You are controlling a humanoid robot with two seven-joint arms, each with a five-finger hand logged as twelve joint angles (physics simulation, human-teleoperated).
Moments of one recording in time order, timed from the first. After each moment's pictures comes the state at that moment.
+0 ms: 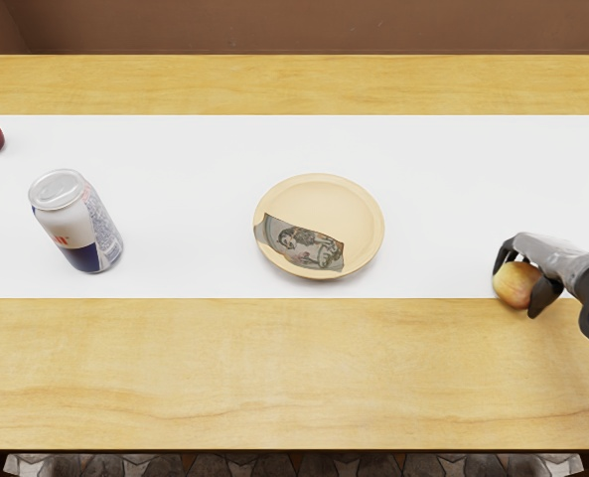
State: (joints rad) left arm -0.08 0.00 0.04 -0.15 -0.01 -0.06 0.19; right arm 0.76 -0.97 0.23 1.74 -1.32 -0.14 -0.61
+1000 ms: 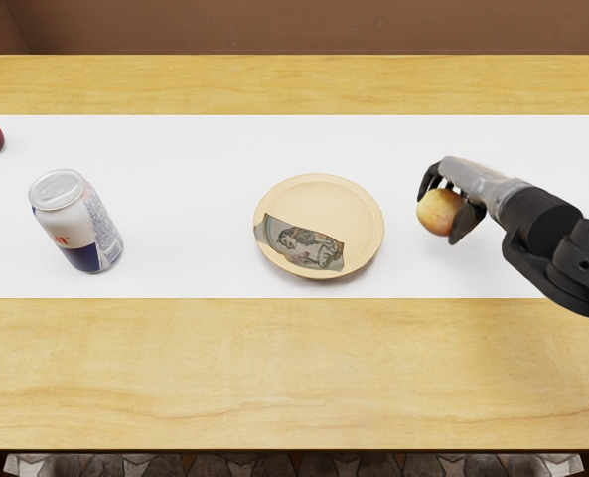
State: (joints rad) left arm -0.08 0.00 0.04 -0.15 -0.01 -0.06 0.19; right arm 0.93 -0.71 0.31 1.62 -1.31 -0.11 -0.61
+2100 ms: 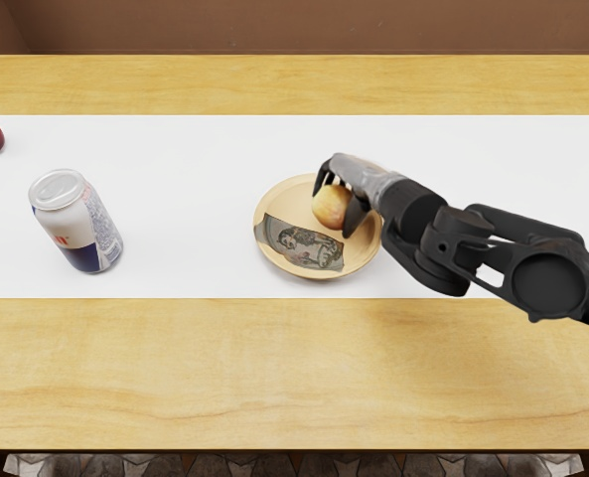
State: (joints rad) left arm -0.08 0.00 0.04 -0.15 -0.01 -0.06 0.19; right arm 1.01 -0.30 0.30 1.34 -1.32 -0.12 -0.61
